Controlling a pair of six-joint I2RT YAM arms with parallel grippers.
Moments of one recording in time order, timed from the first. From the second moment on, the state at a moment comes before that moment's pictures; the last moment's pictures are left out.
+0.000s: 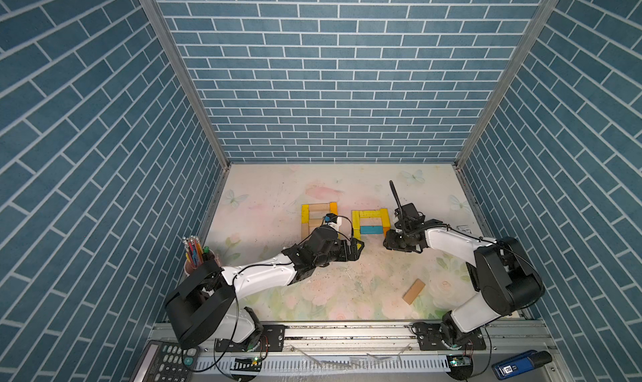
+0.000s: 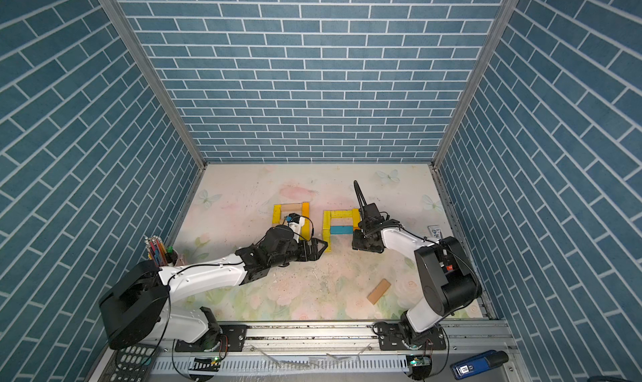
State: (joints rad) left arm -0.87 1.43 0.71 0.14 0.04 -0.81; right arm 0.45 1.54 0.81 -0.42 -0.14 0.48
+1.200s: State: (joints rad) left arm -0.80 1.93 1.20 -0.15 -0.01 -0.77; right arm 0.45 1.15 0.66 -0.45 -0.12 0.50
